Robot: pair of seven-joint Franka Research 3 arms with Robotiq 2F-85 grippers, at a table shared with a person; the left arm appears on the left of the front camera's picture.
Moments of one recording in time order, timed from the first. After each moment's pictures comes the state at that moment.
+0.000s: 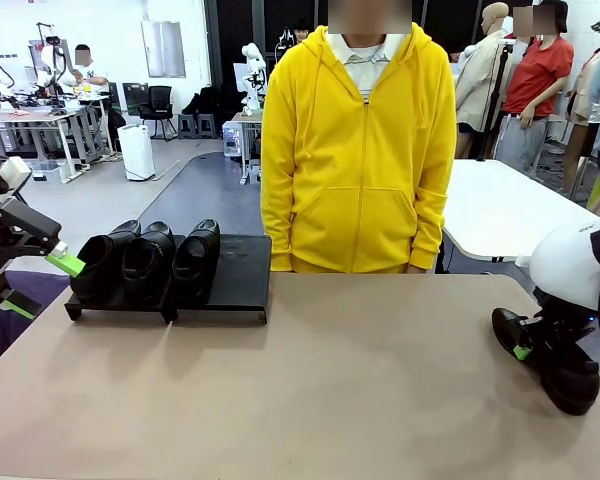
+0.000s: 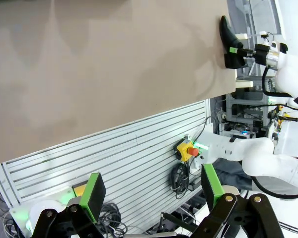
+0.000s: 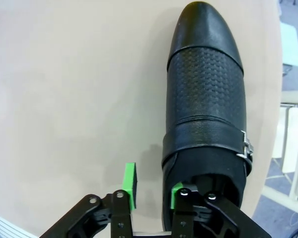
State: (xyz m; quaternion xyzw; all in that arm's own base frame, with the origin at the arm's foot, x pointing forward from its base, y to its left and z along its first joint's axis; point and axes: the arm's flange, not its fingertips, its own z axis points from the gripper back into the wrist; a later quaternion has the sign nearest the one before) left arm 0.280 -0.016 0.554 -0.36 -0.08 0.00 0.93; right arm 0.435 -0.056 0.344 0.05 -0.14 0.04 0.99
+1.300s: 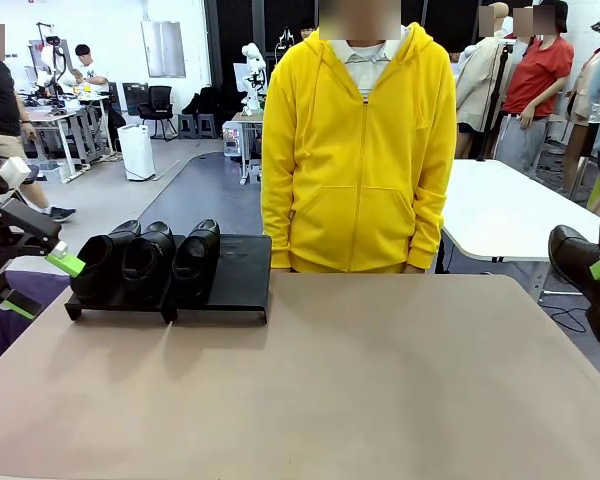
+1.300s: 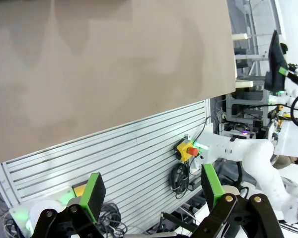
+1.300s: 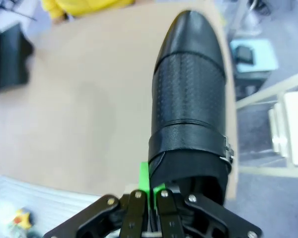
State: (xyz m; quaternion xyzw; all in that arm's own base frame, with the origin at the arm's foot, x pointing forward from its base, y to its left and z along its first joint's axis) left arm 0.280 -0.016 0.554 -0.36 -0.08 0.00 0.93; right arm 0.297 -0.050 0.564 0.09 -0.24 -0.03 0.97
